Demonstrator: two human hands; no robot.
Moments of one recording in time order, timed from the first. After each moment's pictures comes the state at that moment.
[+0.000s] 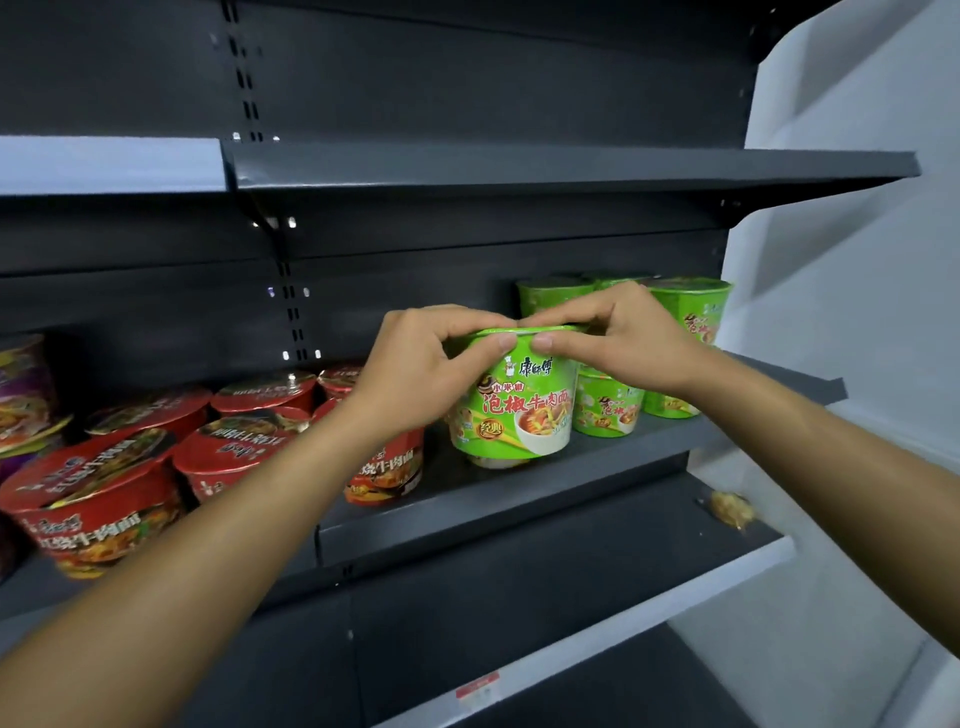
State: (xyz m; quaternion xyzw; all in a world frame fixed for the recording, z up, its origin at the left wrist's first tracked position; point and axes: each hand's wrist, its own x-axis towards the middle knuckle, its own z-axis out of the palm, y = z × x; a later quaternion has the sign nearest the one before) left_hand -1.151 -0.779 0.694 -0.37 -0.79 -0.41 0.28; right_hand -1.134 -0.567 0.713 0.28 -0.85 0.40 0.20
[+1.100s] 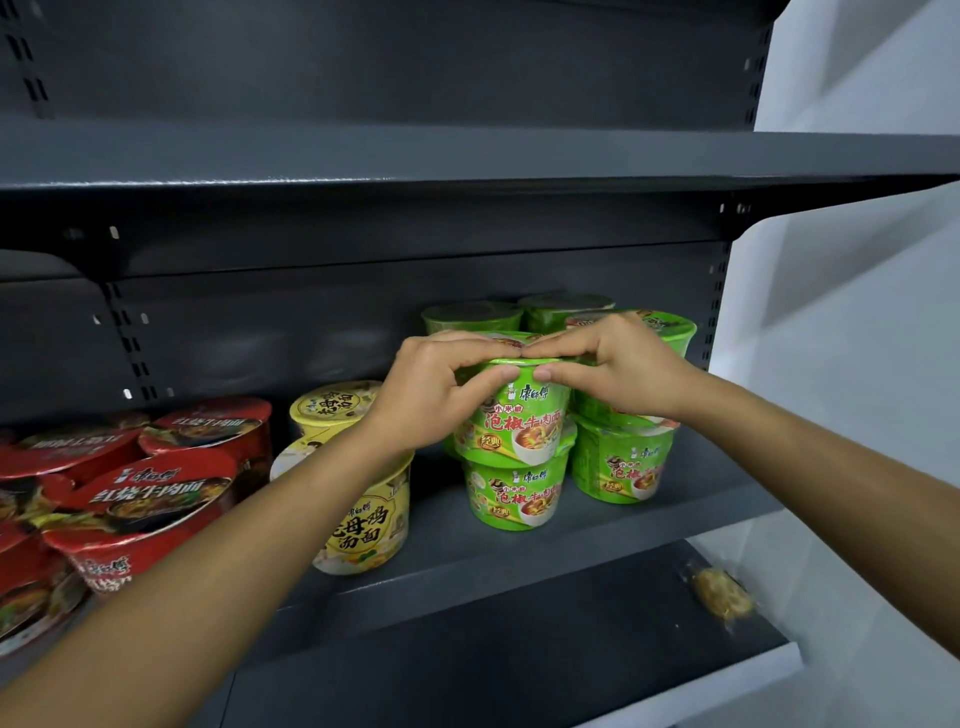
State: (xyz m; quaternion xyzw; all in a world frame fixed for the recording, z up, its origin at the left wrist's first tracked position) left_hand -1.313 -0.589 0.669 -0.40 -0.79 -0.32 0.34; right_hand -1.299 -0.374 0.700 0.32 -0.89 0.24 0.20
